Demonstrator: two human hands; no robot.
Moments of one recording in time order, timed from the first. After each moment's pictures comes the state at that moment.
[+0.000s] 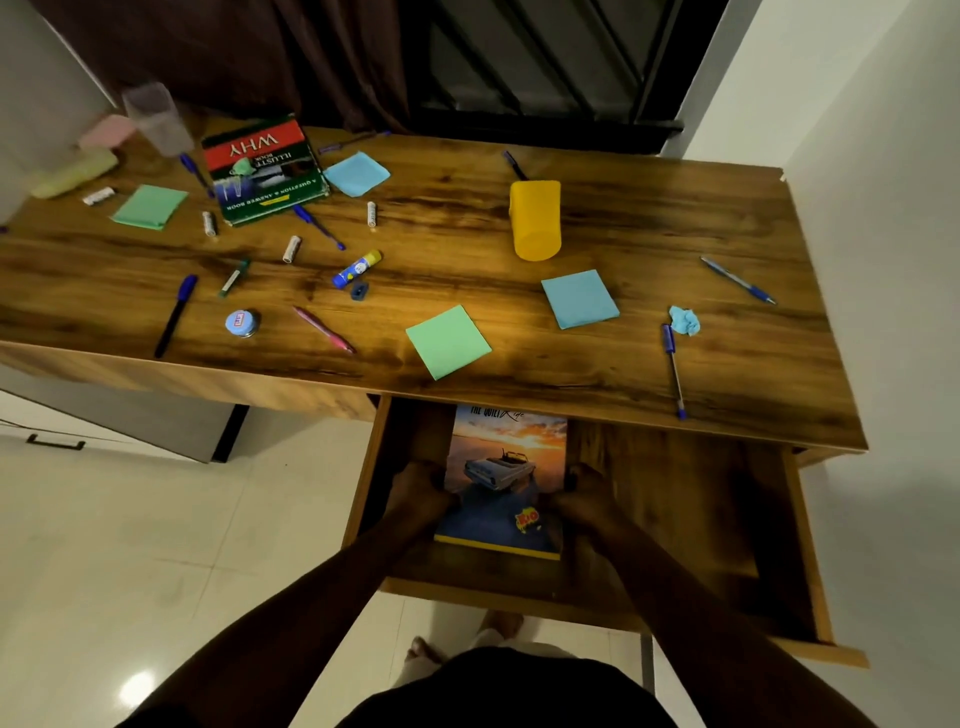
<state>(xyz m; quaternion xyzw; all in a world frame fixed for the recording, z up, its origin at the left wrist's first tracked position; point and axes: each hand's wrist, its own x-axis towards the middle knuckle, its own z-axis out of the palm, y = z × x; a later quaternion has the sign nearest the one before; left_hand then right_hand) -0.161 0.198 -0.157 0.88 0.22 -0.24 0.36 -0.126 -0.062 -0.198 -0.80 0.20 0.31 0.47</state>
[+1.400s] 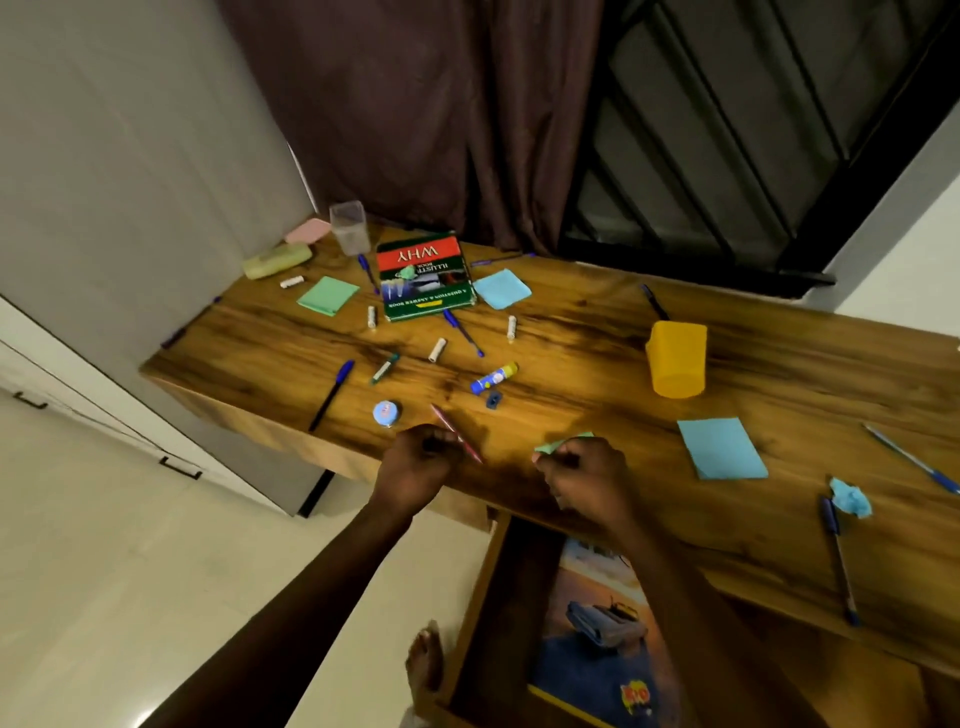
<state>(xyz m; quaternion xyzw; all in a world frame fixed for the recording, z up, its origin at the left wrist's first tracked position) -0.085 0.364 -0.020 0.80 0.27 0.04 0.54 0.002 0.147 -0.026 -0.90 -0.02 0.21 0.39</state>
